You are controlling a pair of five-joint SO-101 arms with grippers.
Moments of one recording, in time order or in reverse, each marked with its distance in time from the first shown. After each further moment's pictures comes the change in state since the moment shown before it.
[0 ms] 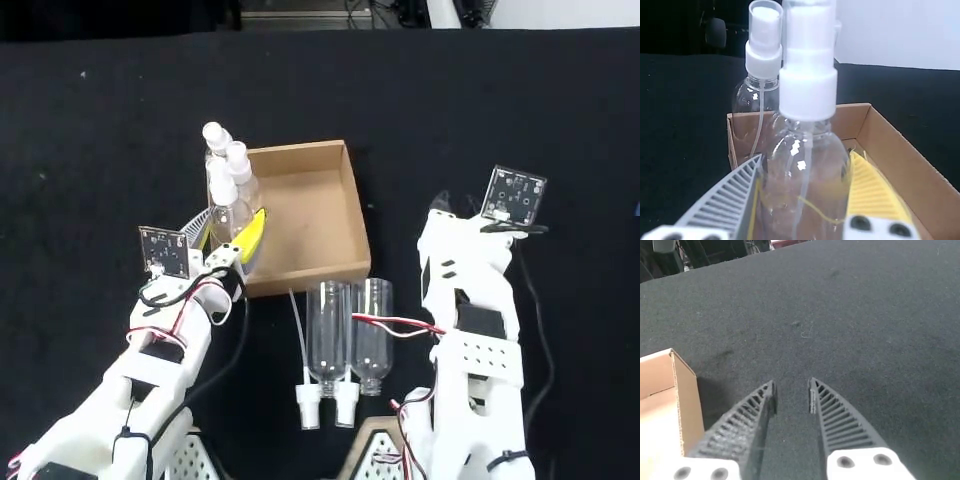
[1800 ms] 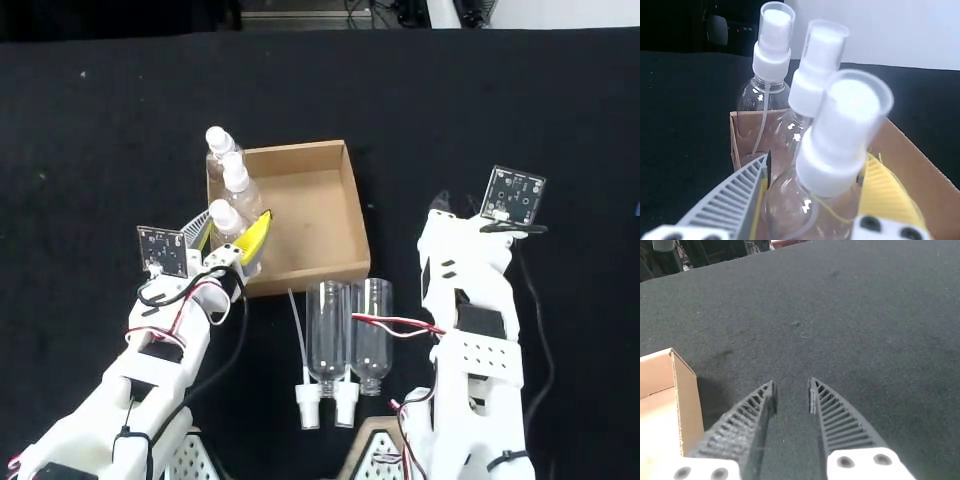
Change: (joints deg) left arm -0.7 0.0 0.0 0.0 0.2; right arm 0.0 0.0 0.0 0.0 0.0
